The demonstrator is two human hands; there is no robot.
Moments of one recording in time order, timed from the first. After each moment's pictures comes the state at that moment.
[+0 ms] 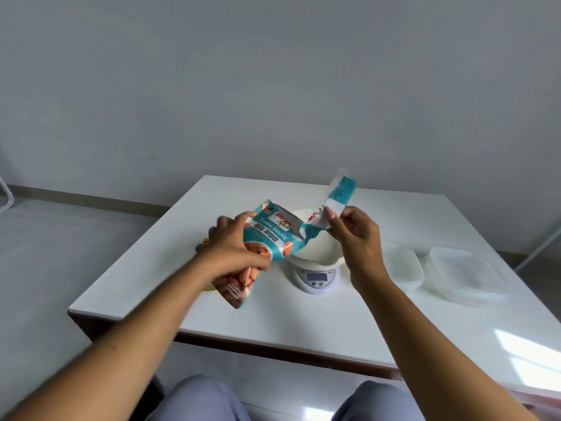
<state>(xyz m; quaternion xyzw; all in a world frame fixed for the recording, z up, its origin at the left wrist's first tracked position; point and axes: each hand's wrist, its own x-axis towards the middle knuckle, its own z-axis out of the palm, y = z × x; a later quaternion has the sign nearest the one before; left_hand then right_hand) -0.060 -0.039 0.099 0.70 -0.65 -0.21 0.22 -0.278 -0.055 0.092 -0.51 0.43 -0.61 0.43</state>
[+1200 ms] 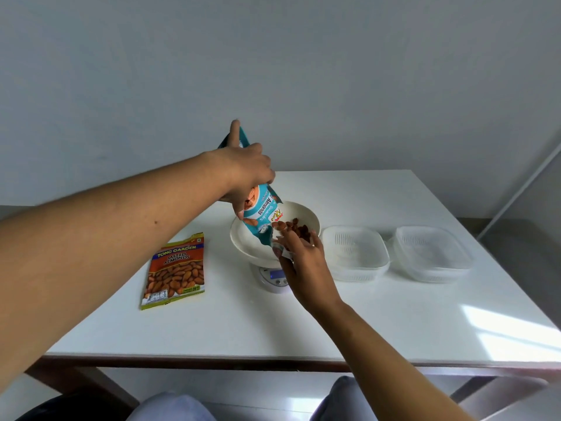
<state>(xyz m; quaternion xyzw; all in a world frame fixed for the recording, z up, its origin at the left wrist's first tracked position) -0.160 -0.140 0.198 0.44 -0.80 0.28 -0.28 -0.288 -0.055 0.025 -0.74 0.53 -0.40 0.10</state>
